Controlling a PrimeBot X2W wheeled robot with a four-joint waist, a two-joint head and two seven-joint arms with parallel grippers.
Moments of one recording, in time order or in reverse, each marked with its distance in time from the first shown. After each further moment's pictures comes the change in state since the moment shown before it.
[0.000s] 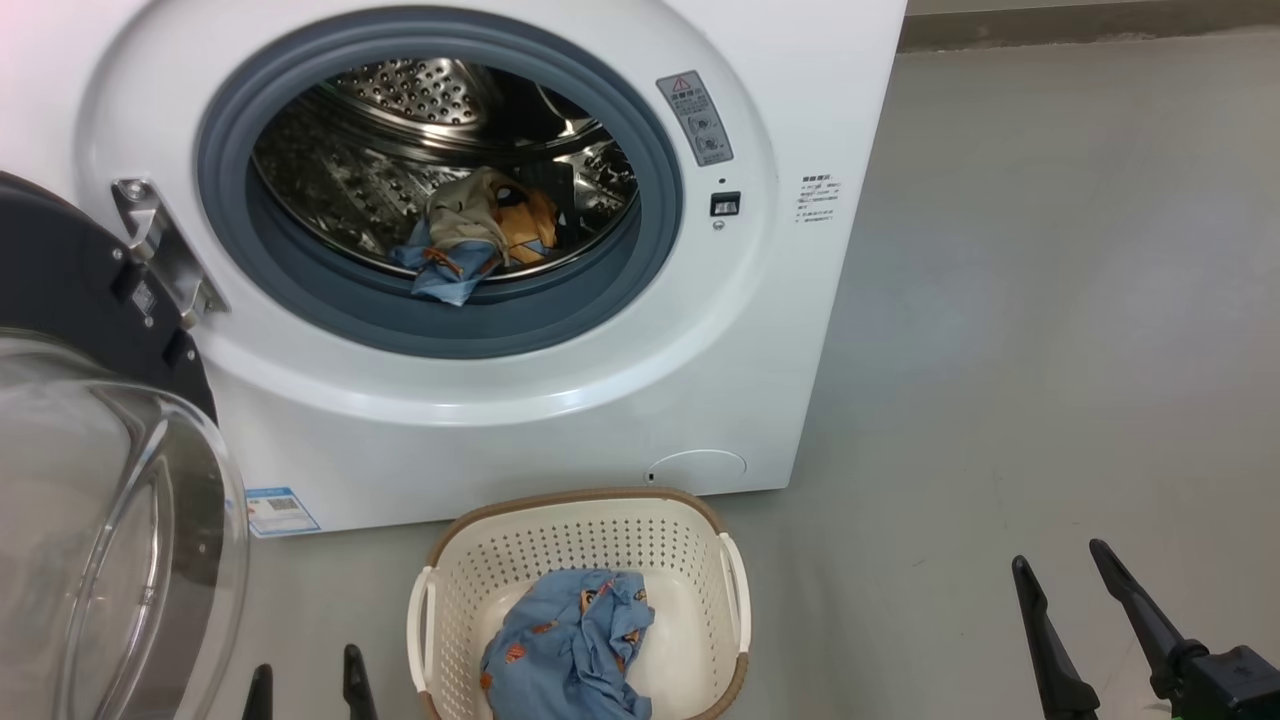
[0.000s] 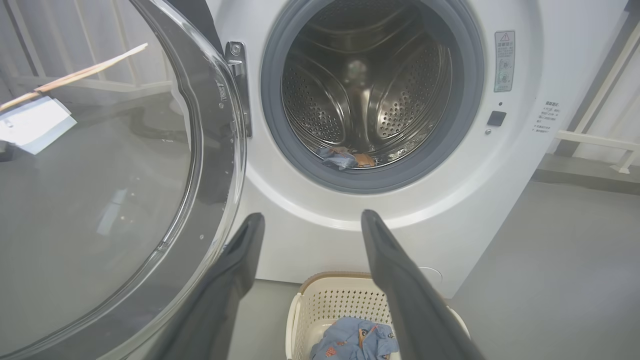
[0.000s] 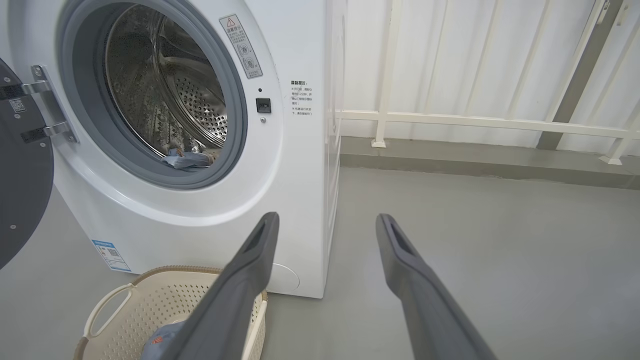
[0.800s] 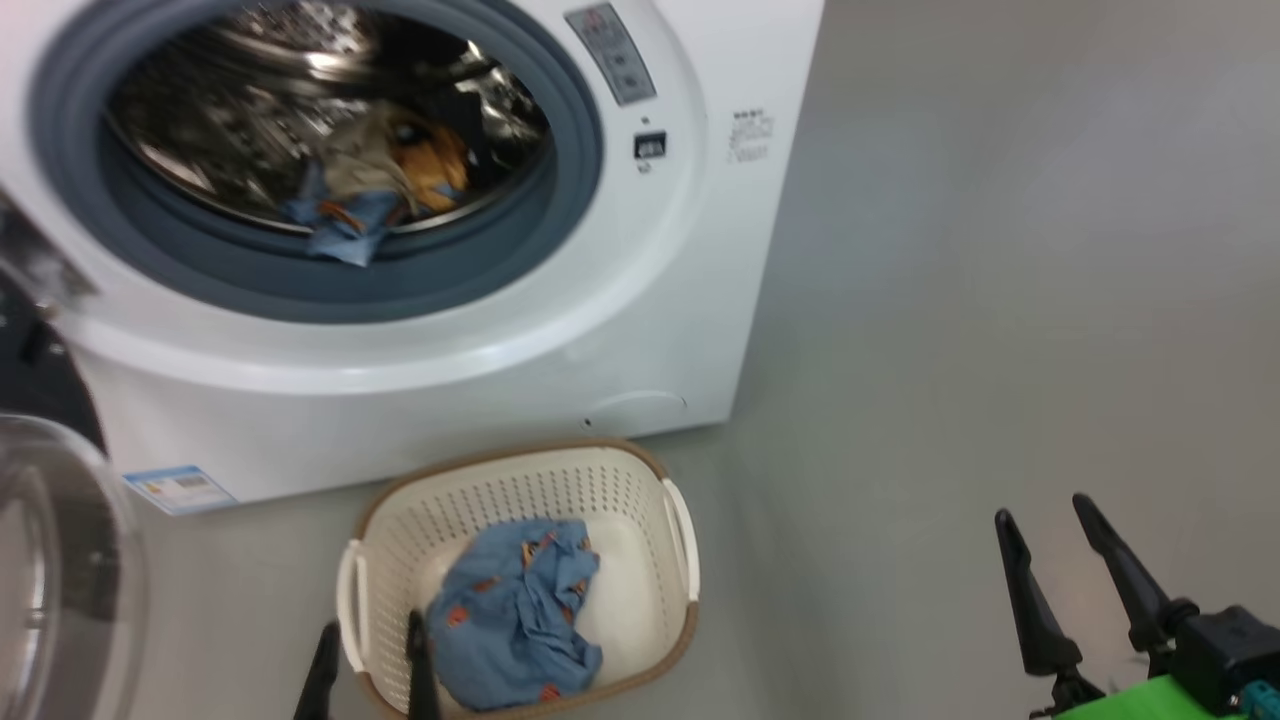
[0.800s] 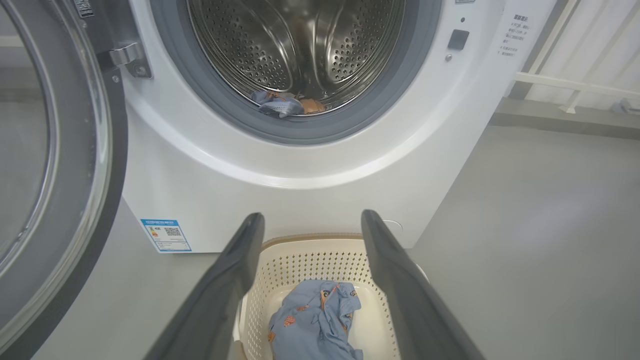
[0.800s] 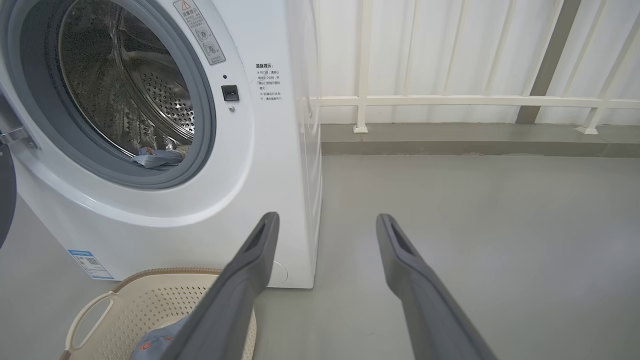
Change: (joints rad) left arm -0.117 0.001 -0.073 0.146 -0.011 -0.016 0.000; right arm -0.056 0.021 0.018 -0.006 0.027 0.000 0.000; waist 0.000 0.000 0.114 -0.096
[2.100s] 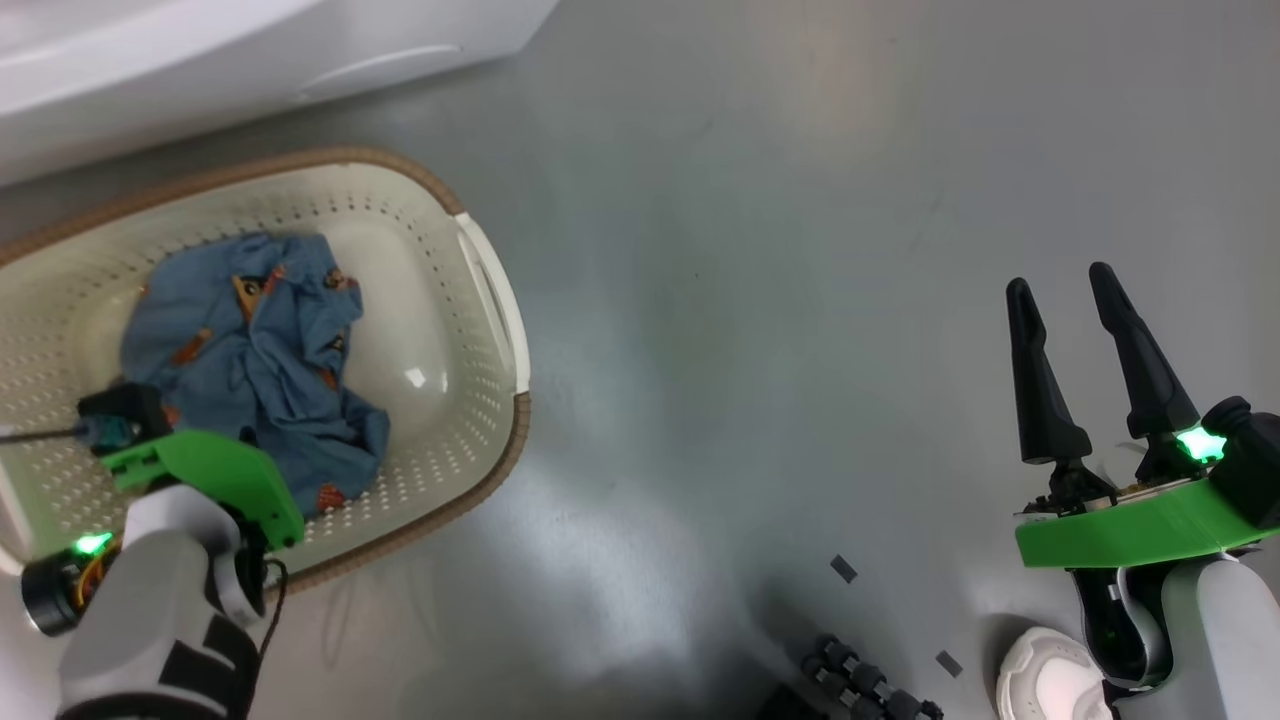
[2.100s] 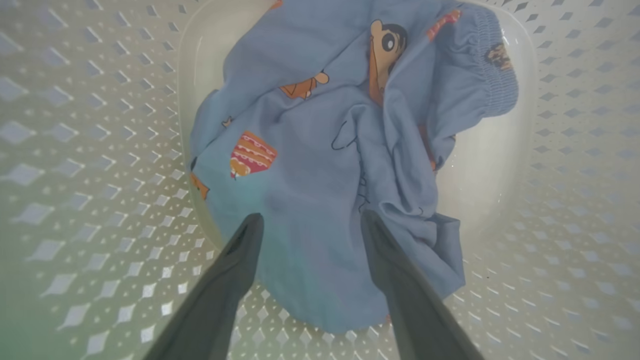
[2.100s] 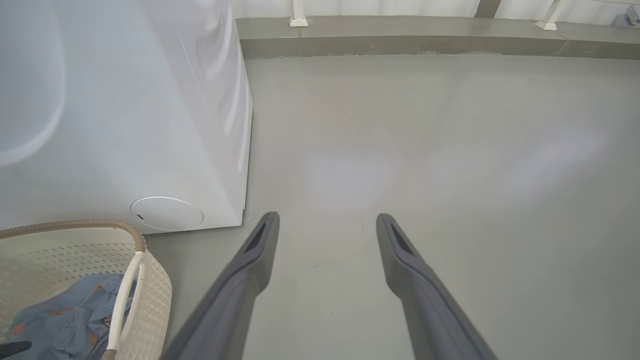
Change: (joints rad) left arm -0.858 0.091 0.118 1.012 -0.170 -0.084 0.316; right arm -0.332 -0.002 0.019 0.010 0.130 0.000 0.000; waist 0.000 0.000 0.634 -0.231
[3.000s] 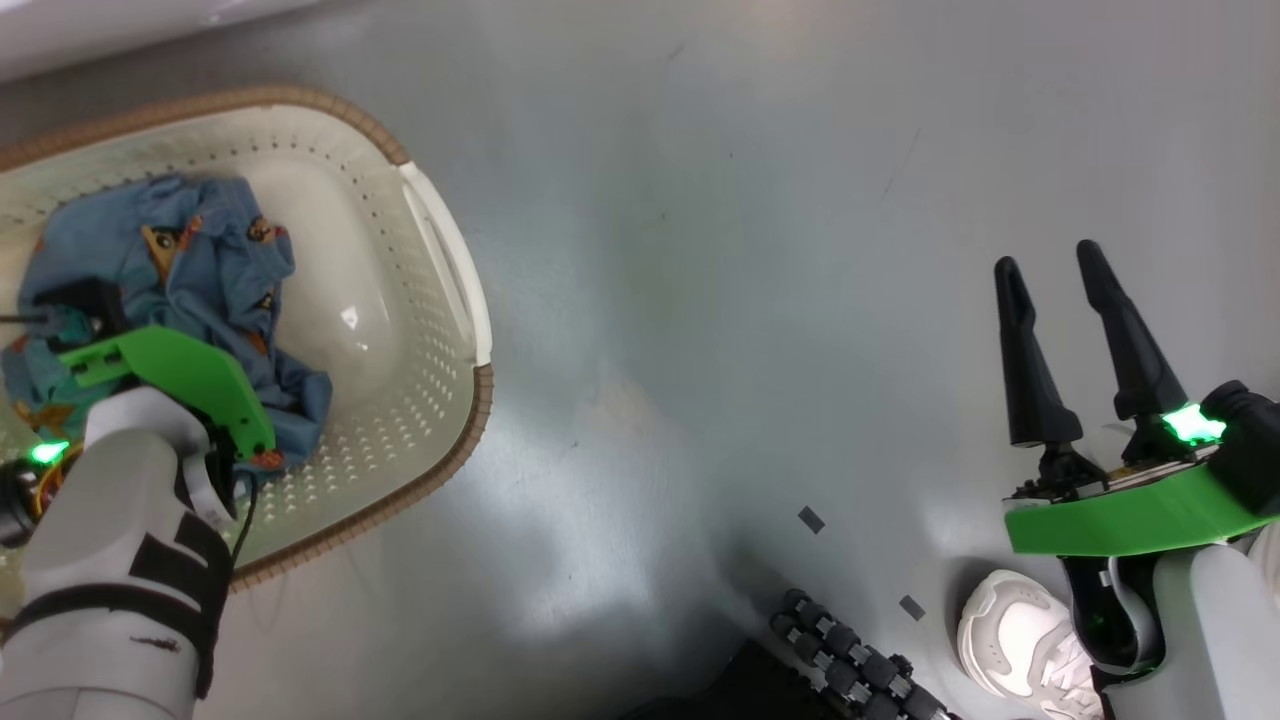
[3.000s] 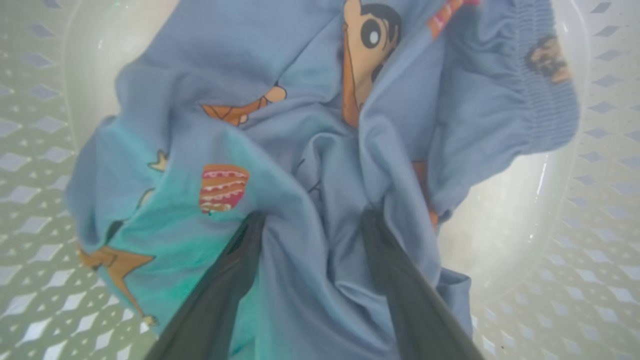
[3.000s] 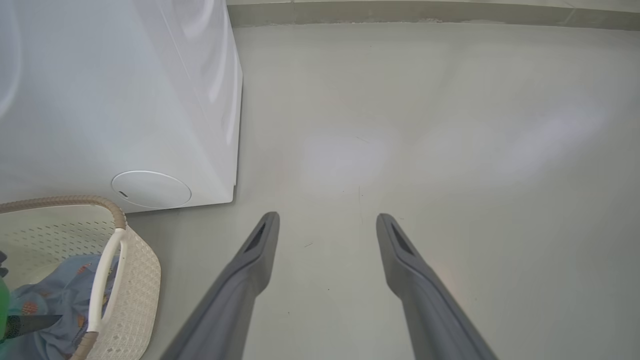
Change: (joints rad) left arm -0.239 0.009 -0.044 0.210 0.005 0.023 0.003; right arm -0.023 0.008 0.030 -0.016 0.035 0.000 0.000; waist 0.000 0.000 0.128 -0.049
